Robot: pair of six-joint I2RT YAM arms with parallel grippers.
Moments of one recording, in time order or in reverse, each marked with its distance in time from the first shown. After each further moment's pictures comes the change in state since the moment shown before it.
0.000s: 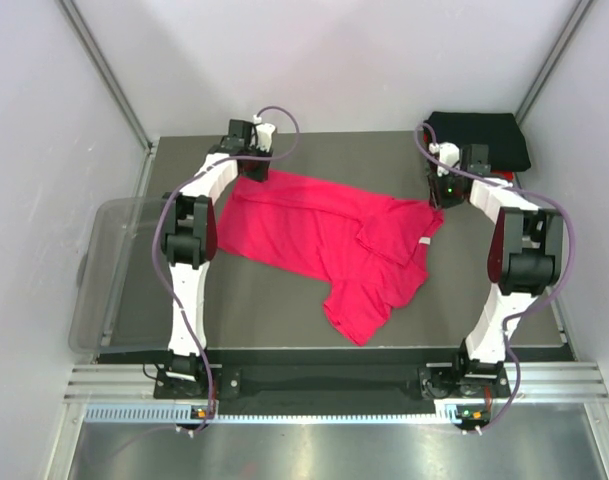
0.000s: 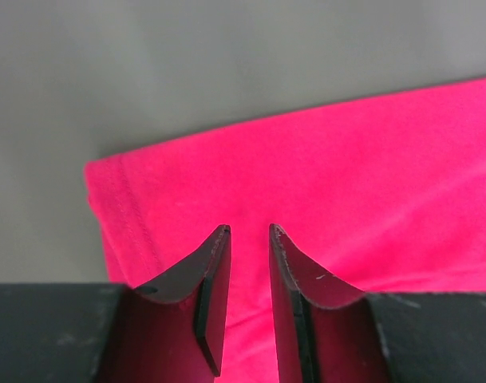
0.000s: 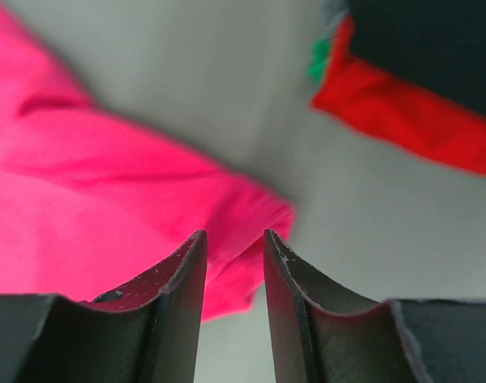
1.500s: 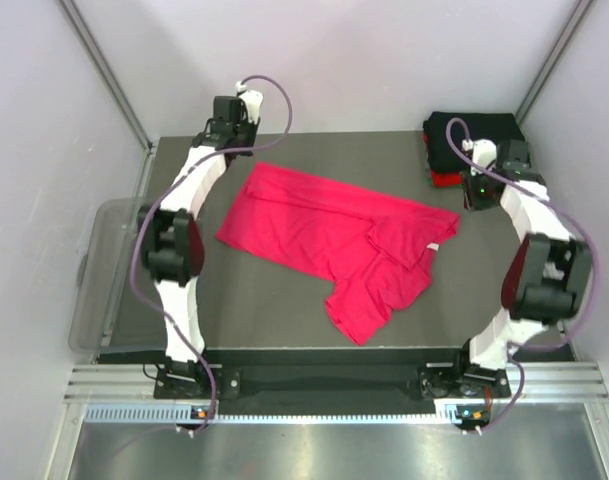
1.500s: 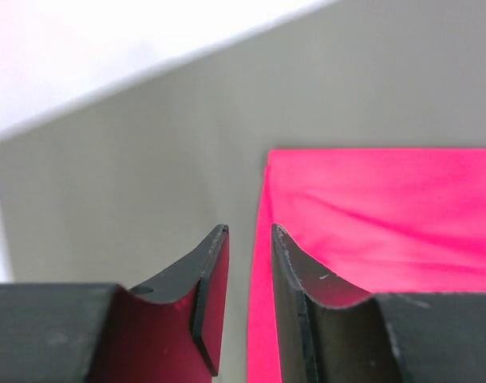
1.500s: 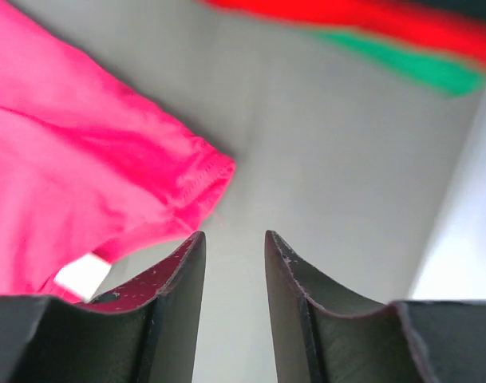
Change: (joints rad) left arm -0.014 -0.180 -0.040 0.077 -0.253 0.016; right arm -0.137 -0.148 -0.002 -0.207 0.096 -0.064
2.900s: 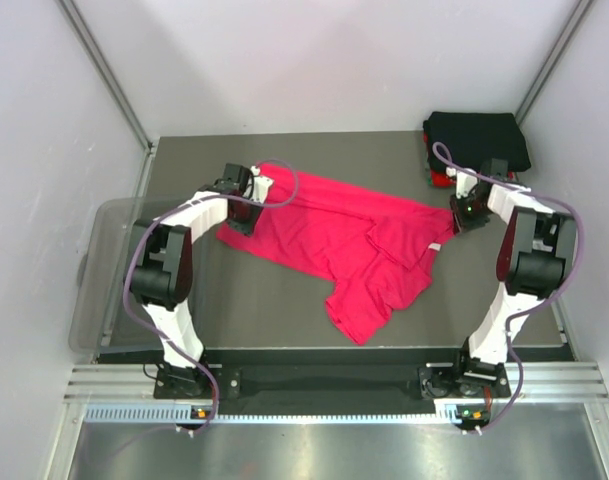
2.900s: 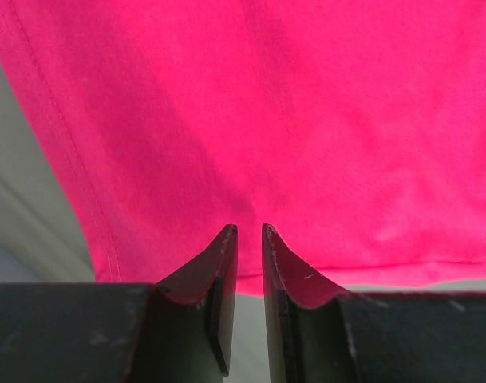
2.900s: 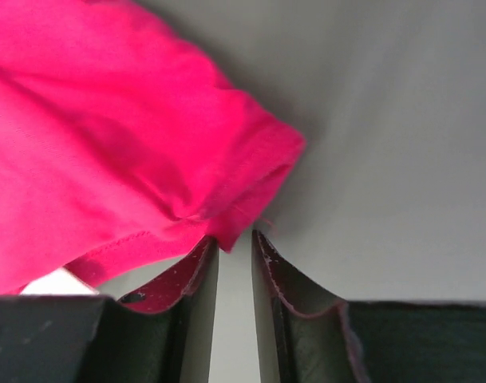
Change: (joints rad) left arm -0.048 -0.333 -0.718 -0.092 0.136 0.034; right arm 0.001 0.156 -0.036 -0.034 -0.049 -0.050
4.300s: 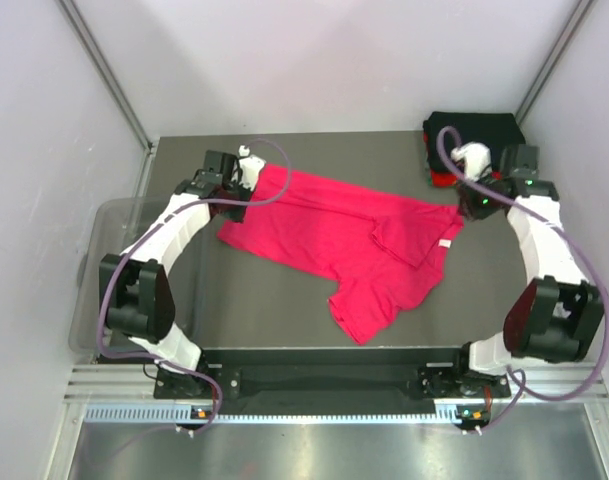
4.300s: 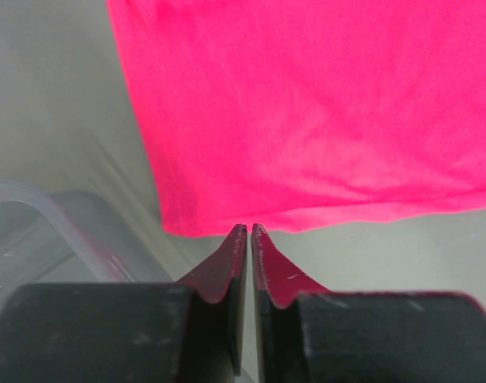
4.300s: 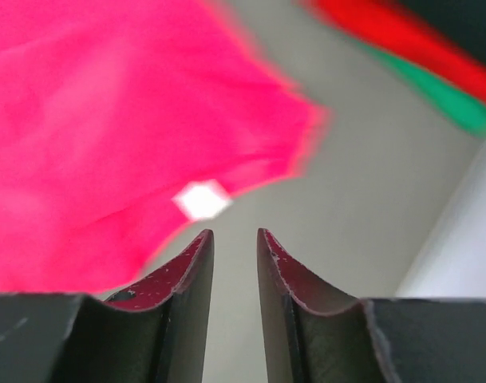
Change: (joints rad) left arm 0.006 -0.241 0.029 -0.076 0.009 0.035; right arm 0.018 -0.431 -0.002 -0.154 -0.106 -0.131
